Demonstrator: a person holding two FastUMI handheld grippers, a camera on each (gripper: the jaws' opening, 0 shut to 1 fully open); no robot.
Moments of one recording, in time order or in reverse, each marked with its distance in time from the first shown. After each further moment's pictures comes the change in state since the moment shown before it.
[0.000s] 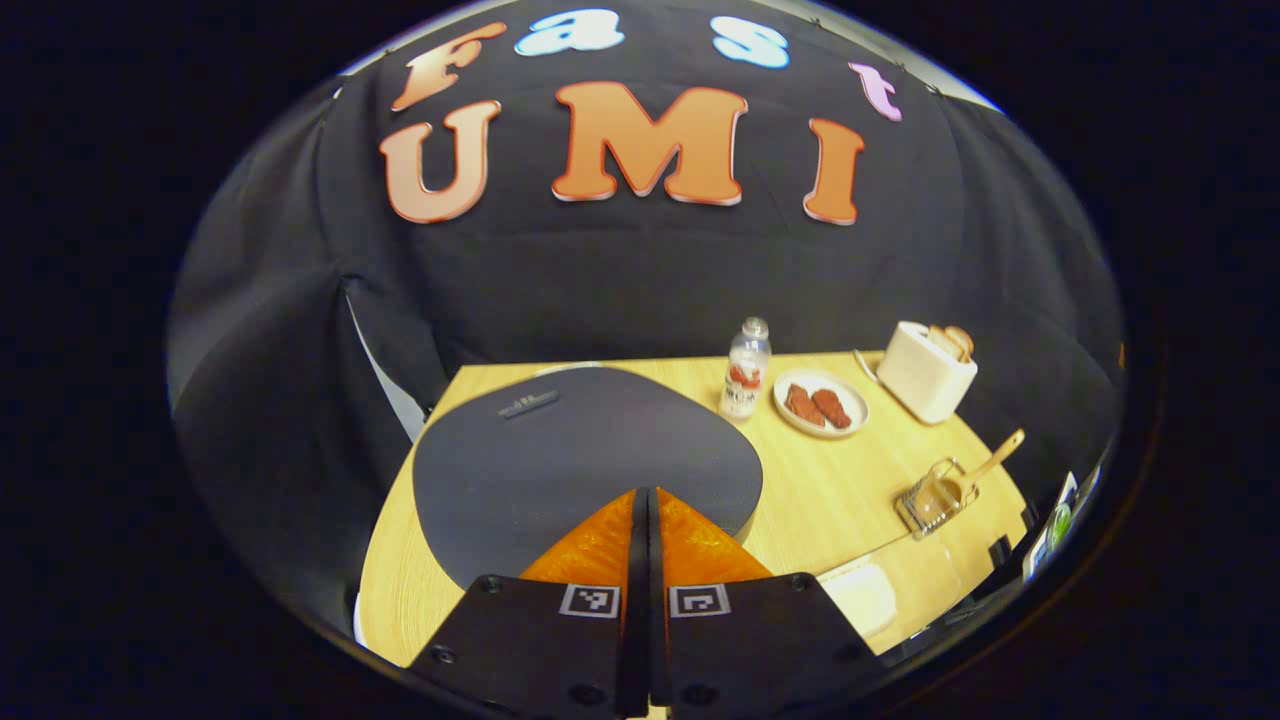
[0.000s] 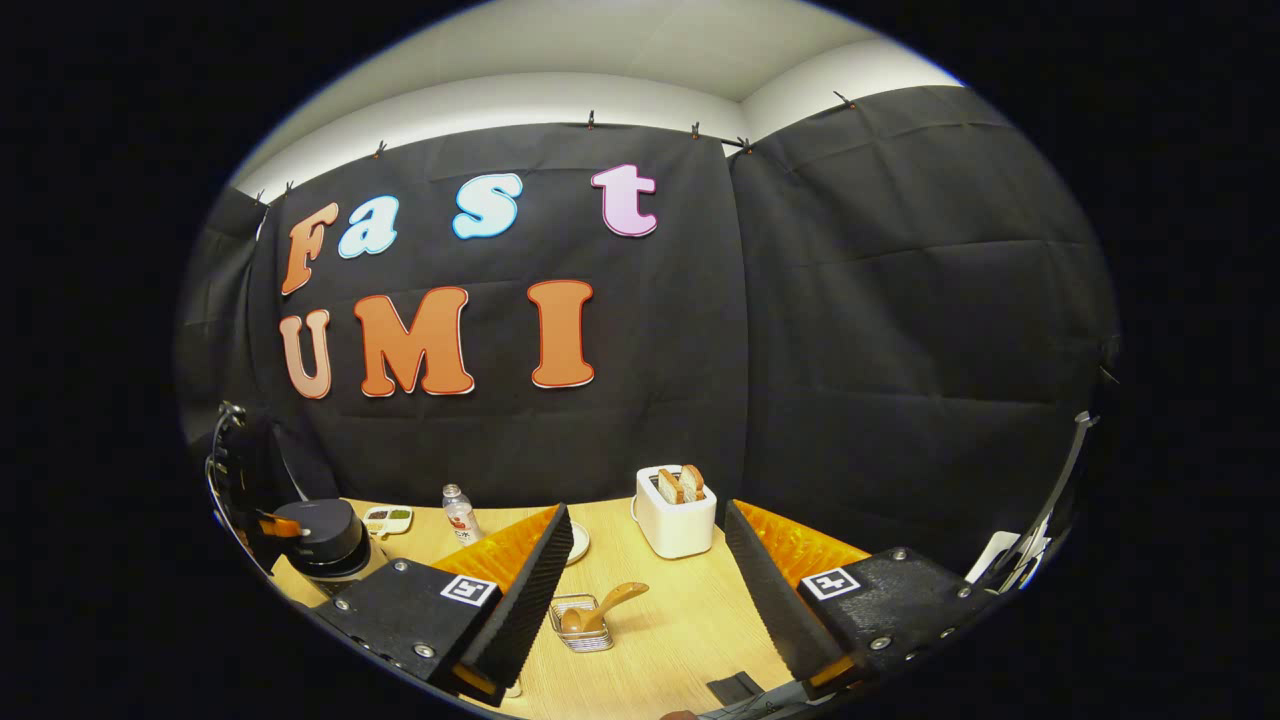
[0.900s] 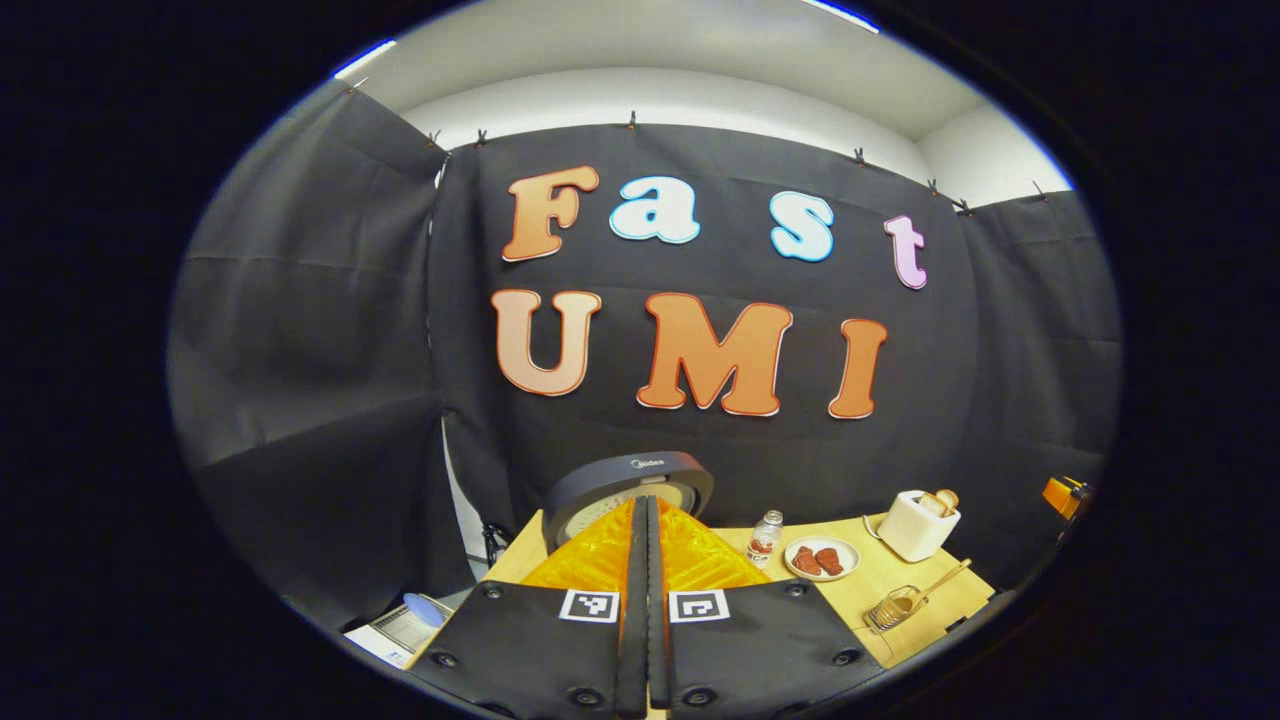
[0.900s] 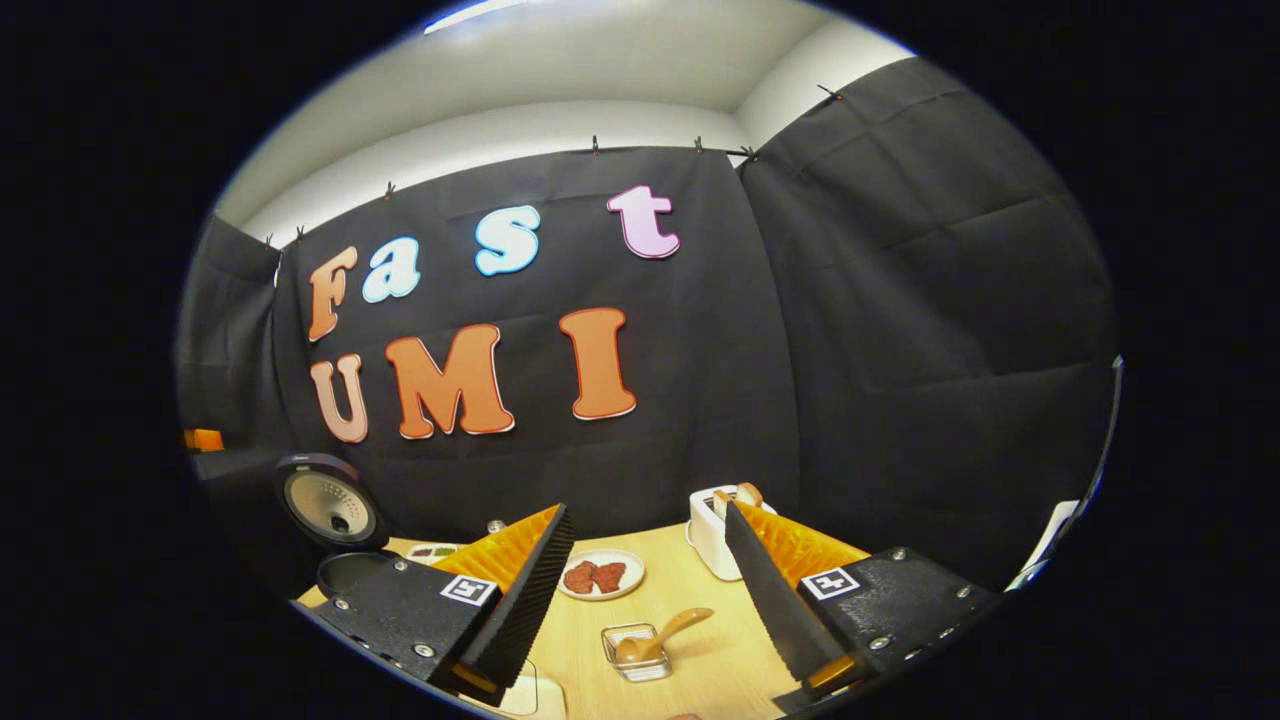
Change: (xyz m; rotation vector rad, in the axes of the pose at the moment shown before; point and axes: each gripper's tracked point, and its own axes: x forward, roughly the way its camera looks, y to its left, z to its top) left arm -0.184 0.061 0.133 -0.067 -0.428 0.154; right arm 0.042 0.037 -0.012 0.143 -0.115 0.129
